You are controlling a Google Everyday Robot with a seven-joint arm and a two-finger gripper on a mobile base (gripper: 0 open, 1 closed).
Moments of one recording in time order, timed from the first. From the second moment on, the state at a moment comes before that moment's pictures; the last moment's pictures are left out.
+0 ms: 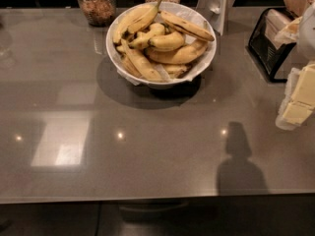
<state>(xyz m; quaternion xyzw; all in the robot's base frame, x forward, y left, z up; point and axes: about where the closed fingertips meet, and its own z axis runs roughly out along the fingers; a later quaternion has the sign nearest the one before) 0.438 -0.216 0.977 -0.60 0.78 -0.04 0.16</state>
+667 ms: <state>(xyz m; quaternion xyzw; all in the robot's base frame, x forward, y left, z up) 0.457 -0.198 0.982 -0.60 0.77 -0.01 0.21</state>
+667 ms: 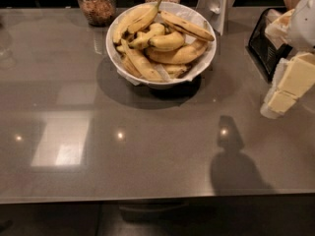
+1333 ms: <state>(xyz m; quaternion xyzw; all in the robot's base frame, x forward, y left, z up) 0.531 -0.133 1.012 -0.57 0.74 0.10 0.34</state>
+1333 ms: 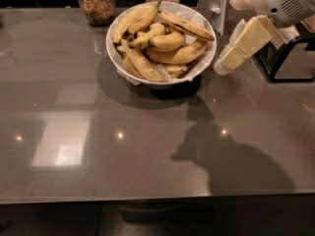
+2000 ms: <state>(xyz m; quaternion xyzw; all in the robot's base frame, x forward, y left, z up) 0.574 -0.103 1.026 -0.55 0.72 0.16 0.39</state>
